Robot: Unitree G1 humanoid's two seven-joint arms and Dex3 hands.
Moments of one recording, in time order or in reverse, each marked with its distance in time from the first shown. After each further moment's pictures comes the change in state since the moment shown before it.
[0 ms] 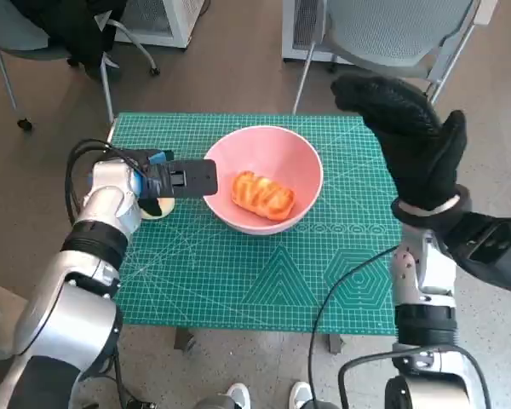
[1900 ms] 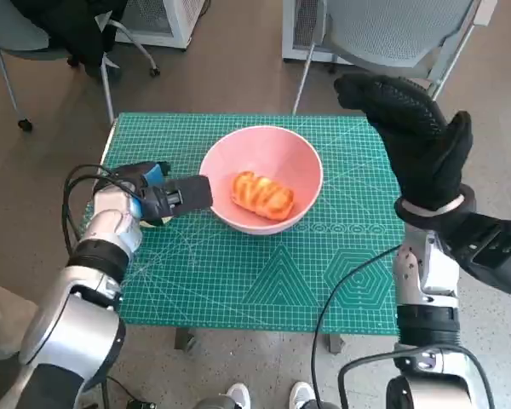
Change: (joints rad) left arm 0.096 -0.009 -0.006 0.032 -0.055 -0.010 0.300; right arm 0.003 -0.004 0.000 -0.014 -0.005 -0.006 -0.006
